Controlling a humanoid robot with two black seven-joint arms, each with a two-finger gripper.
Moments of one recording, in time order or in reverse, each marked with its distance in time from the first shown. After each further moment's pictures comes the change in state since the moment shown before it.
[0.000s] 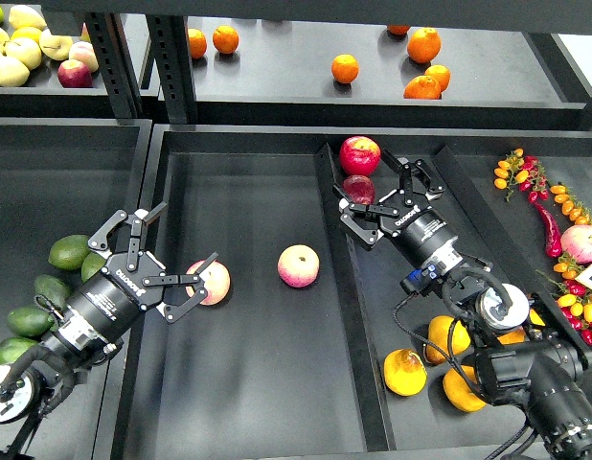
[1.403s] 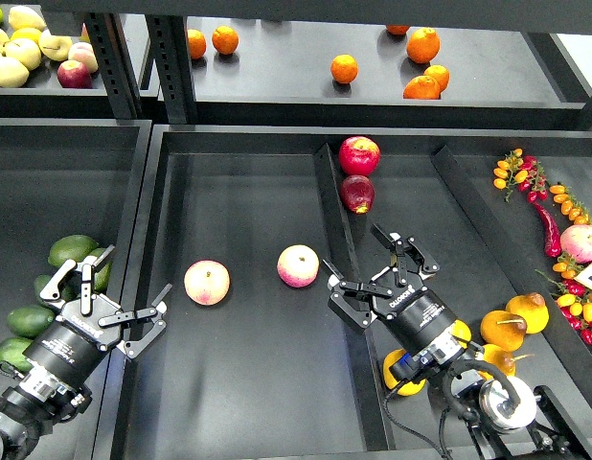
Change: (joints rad) left arm 0.179 0.000 -0.032 -0.027 -0.119 0.000 0.000; right arm -0.396 0.000 -0.046 0.484 0.003 -0.116 0.017
